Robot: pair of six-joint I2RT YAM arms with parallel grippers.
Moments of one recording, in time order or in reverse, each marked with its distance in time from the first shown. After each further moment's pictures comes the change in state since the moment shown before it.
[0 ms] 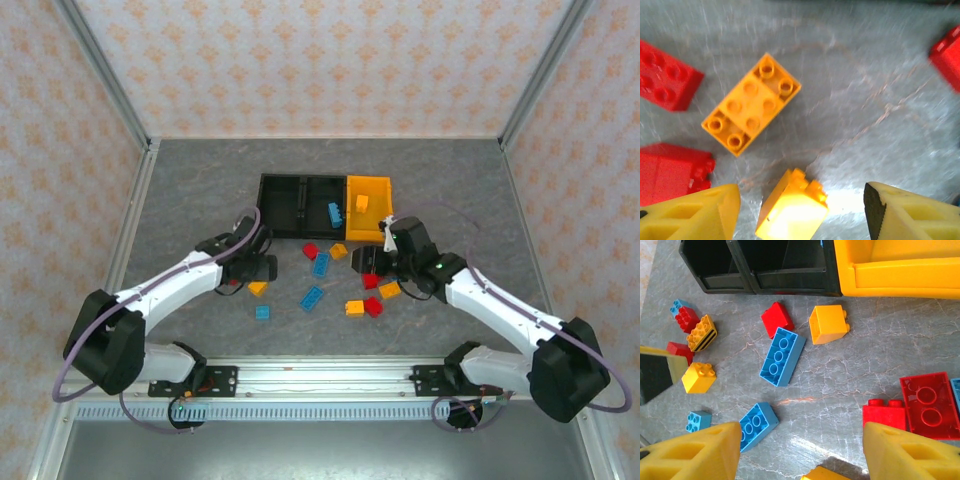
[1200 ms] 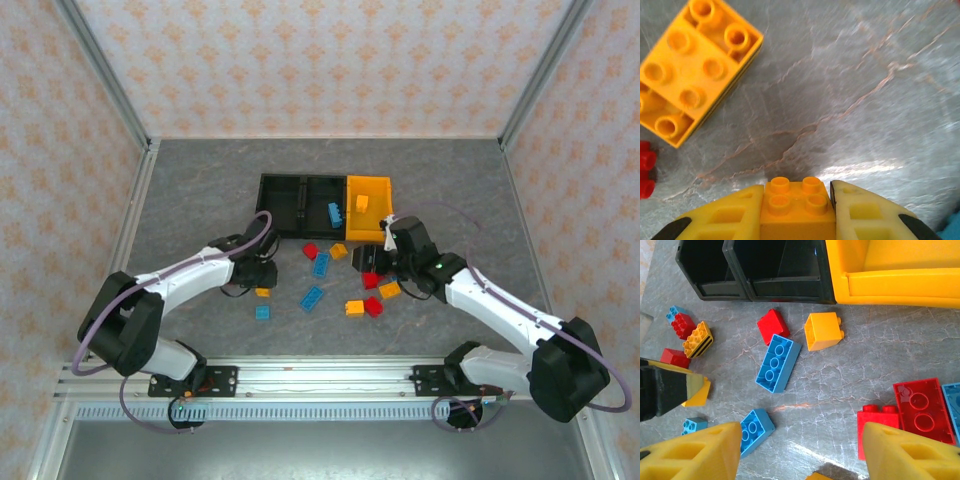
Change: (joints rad) left arm -0.017 0.113 0.034 0.021 0.089 0.006; right arm 0.000 0.000 -0.001 0.013 0.027 0.001
